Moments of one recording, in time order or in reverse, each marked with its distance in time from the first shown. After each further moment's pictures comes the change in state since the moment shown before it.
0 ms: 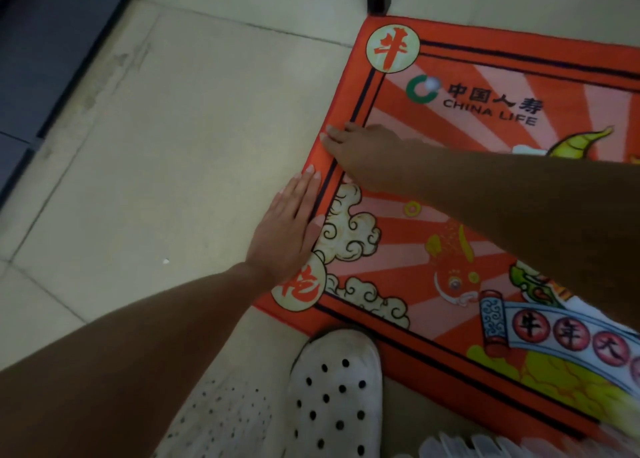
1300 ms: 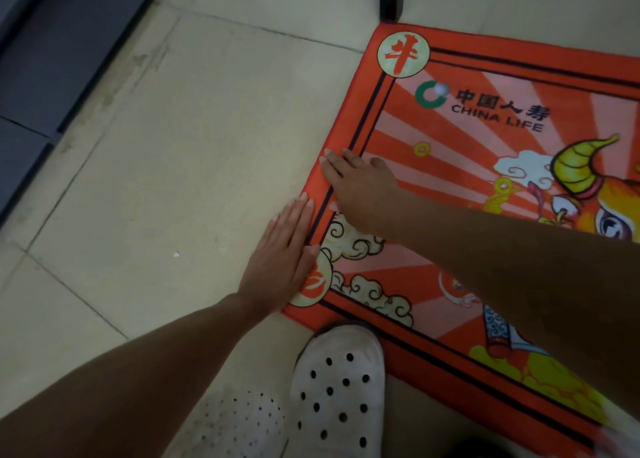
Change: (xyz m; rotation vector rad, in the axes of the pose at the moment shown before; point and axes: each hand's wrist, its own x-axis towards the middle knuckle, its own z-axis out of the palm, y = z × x) left_hand -0.047 -0.003 0.004 -0.038 -0.022 -0.047; right_hand -0.009 -0.042 0.036 0.127 0.069 0.090
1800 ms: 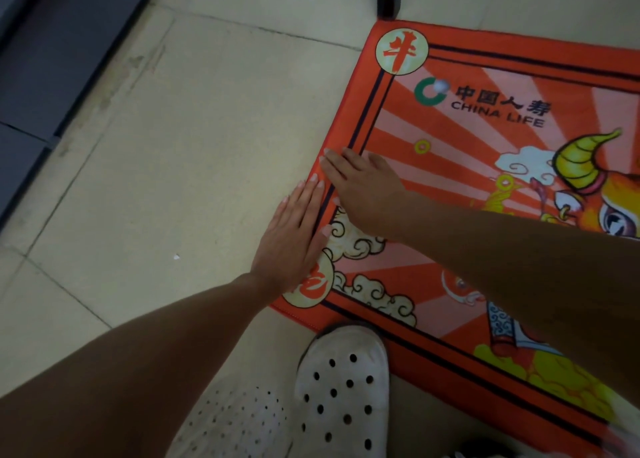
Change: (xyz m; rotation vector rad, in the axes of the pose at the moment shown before) left_hand 0.031 0.004 0.000 0.046 0.025 0.034; right_hand -0.005 0.005 0.005 -0.014 0.051 -0.036
